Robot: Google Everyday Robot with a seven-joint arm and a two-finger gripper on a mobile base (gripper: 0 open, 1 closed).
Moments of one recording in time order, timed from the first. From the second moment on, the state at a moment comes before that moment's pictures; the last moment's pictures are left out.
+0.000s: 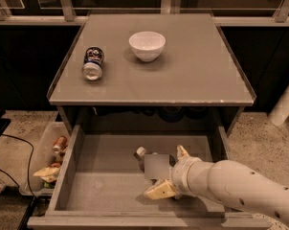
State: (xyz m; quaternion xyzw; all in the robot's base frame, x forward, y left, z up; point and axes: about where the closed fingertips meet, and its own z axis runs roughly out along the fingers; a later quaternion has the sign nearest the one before) arm 0.448 -0.077 0.637 -0.40 0.83 0.11 0.38
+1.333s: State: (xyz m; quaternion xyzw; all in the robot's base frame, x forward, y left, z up) arm 0.455 -0.091 0.605 -0.38 0.85 0.10 0.35
